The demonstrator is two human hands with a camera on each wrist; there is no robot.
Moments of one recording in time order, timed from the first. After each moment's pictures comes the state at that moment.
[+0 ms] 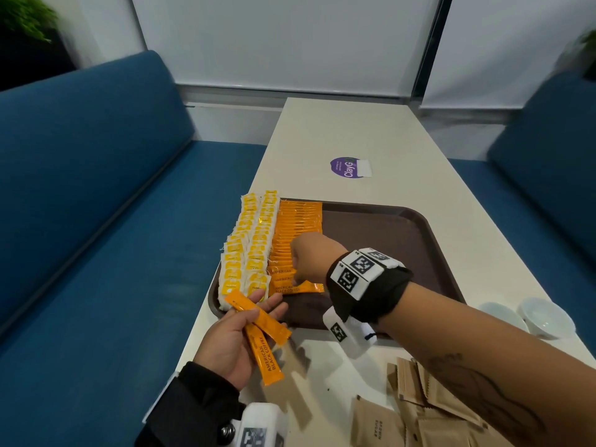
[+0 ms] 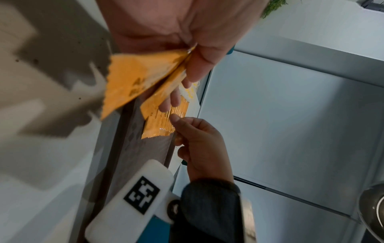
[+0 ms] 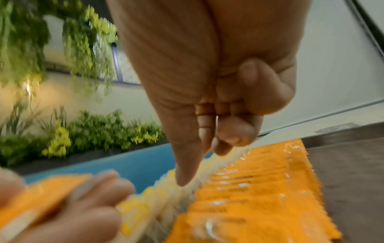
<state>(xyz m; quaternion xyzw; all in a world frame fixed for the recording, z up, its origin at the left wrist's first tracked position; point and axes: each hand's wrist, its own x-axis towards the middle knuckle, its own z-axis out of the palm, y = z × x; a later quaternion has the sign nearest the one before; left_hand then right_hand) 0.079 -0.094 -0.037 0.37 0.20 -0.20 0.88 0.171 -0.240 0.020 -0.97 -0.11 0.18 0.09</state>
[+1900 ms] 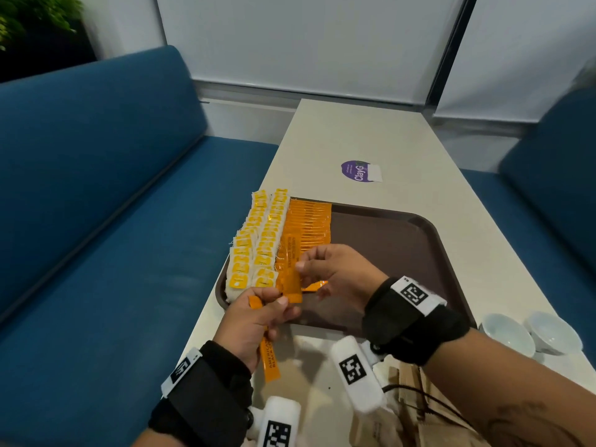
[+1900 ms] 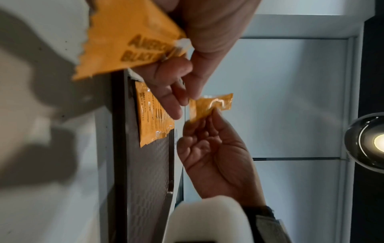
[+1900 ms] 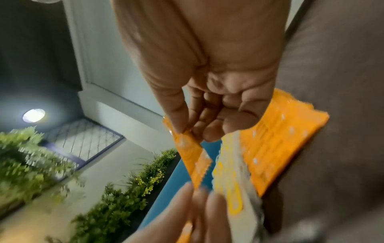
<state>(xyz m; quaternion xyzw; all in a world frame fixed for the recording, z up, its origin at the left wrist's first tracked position) 0.078 -0.103 -0.027 0.54 0.16 -0.14 0.81 0.119 -0.257 0.021 -0.70 0.03 0.21 0.68</state>
